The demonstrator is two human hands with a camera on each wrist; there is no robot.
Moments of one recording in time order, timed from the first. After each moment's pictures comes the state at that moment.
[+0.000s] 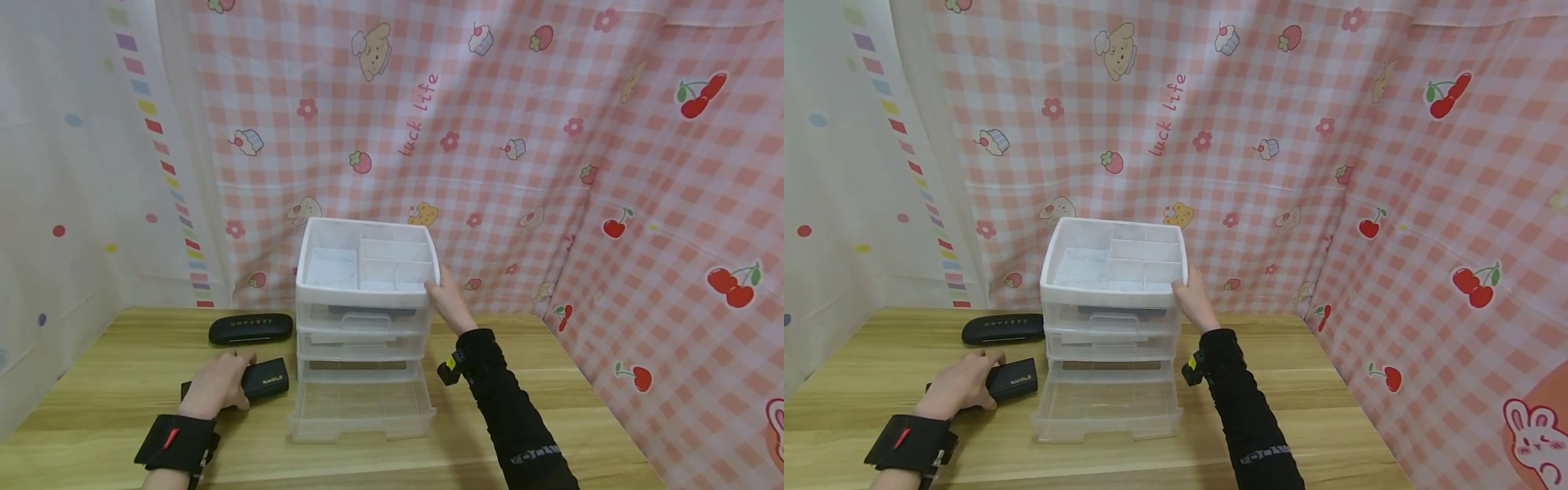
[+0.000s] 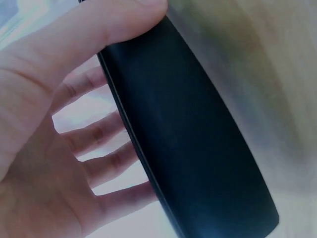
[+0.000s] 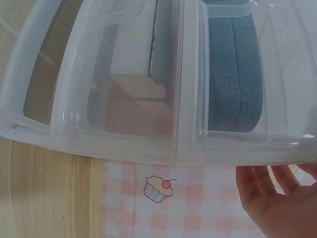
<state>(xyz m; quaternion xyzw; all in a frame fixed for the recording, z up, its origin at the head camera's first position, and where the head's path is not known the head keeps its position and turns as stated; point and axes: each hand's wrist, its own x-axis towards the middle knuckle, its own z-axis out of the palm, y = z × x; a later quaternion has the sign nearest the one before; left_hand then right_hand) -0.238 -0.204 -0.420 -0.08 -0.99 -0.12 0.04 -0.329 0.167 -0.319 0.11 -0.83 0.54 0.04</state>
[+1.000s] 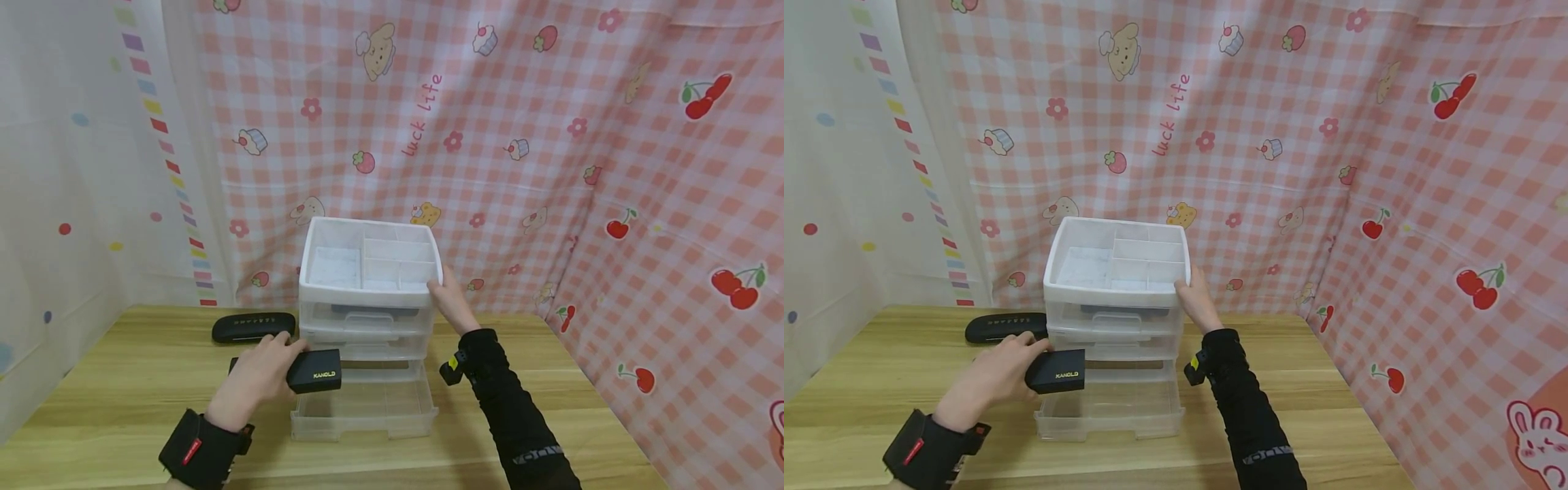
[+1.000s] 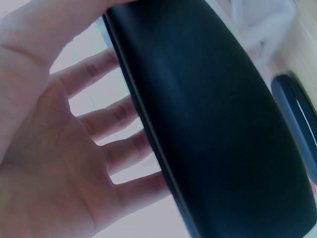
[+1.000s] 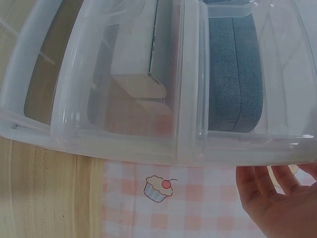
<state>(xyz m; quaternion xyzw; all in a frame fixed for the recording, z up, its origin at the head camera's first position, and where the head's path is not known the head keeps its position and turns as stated) -0.200 -0.134 -0.355 -0.18 -0.97 -0.10 0.11 -0.323 0.165 -0.311 0.11 -0.83 0.55 0.02</state>
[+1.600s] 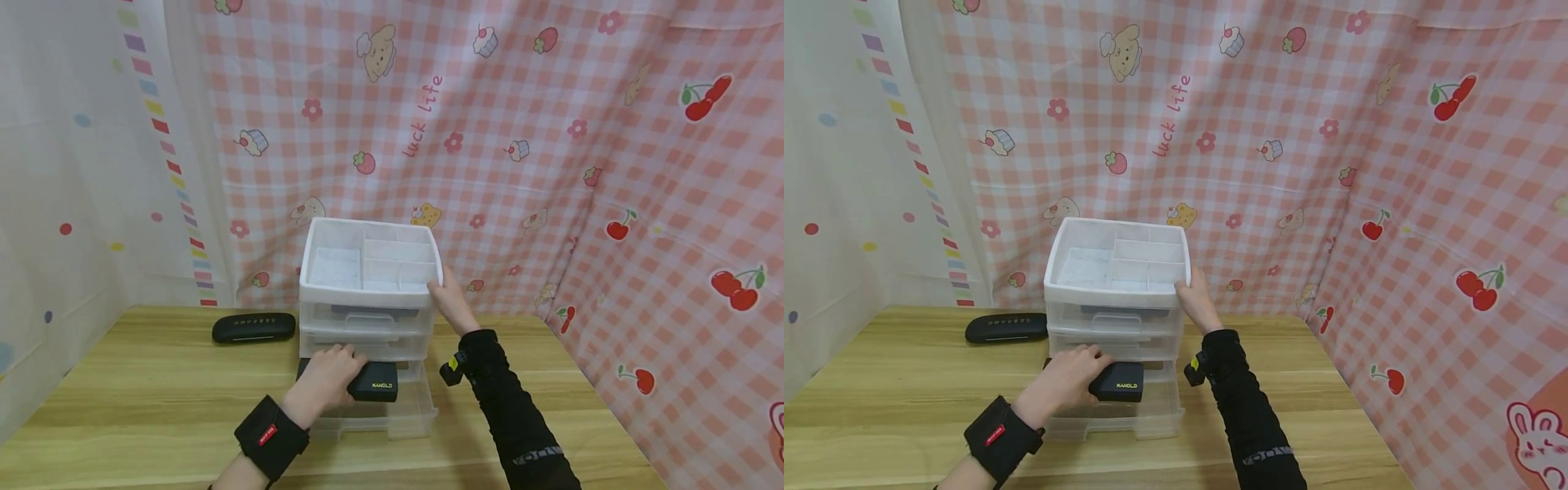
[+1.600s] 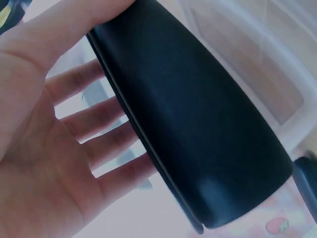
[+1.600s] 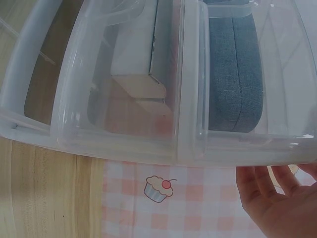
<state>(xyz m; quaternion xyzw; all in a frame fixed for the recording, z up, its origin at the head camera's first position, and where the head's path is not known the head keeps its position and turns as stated) -0.217 -0.057 -0.376 -0.26 -0.95 -0.05 0.13 -0.330 0.167 -0.319 0.11 -0.83 0.55 0.03</state>
